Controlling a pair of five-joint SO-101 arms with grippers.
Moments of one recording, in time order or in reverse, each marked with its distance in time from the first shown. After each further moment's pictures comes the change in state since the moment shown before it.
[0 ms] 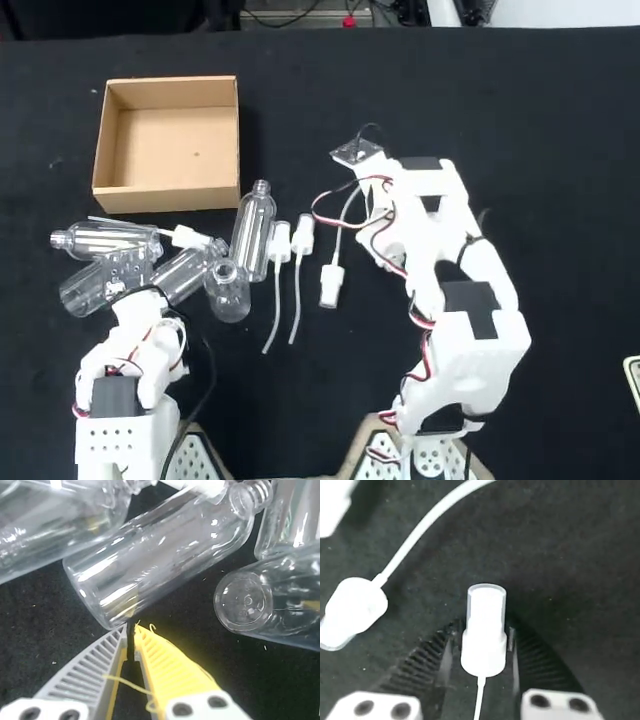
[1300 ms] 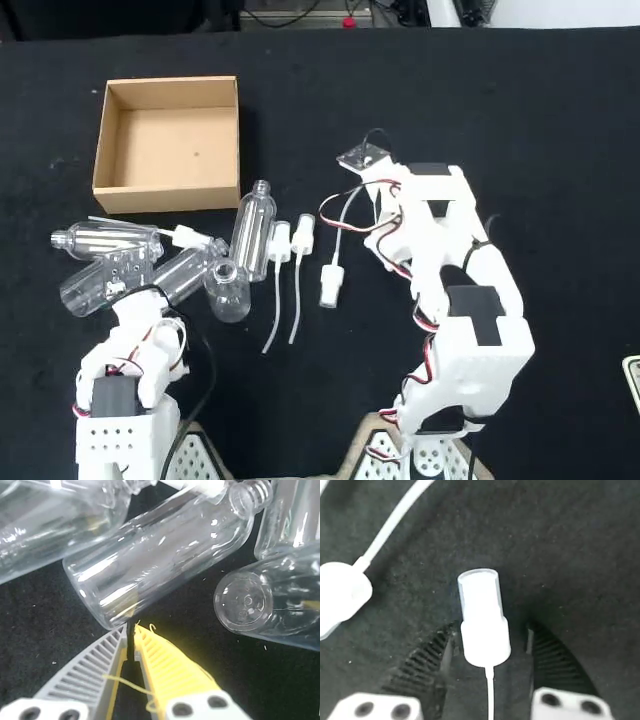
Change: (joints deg) left arm 0.0 0.0 0.0 0.0 0.0; right arm 1.6 -1.7 3.0 -2.0 3.3
